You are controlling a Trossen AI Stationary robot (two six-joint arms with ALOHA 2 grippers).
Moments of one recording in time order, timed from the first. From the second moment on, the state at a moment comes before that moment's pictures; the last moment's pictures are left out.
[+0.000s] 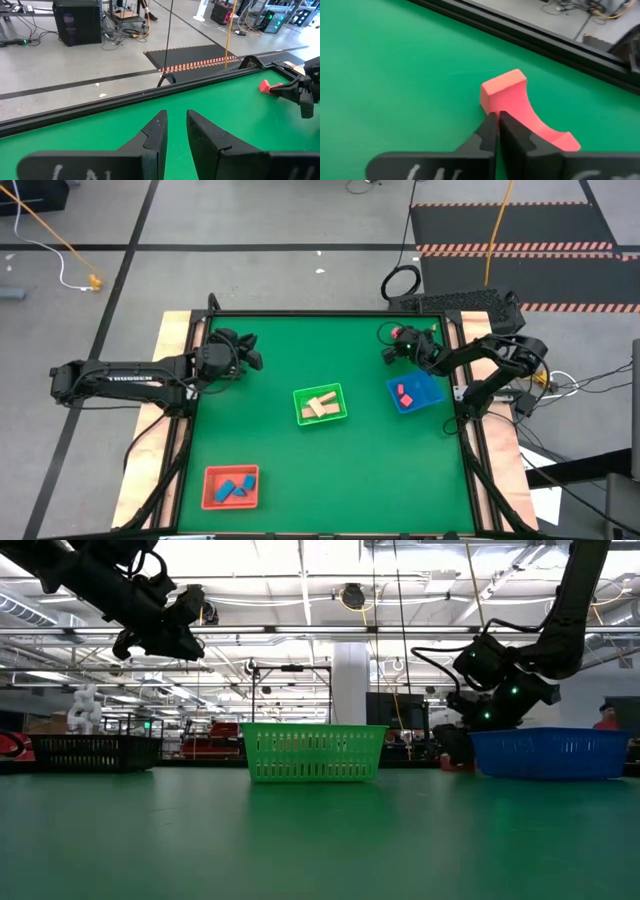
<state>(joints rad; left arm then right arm) 0.20 0.85 0.48 -0.06 -0.71 -0.50 -0.68 1.56 0.31 0.54 0.40 0.20</state>
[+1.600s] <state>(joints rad) 0.20 0.85 0.48 -0.08 -0.67 -0.50 -0.55 1.69 0.34 0.84 0.34 0.28</state>
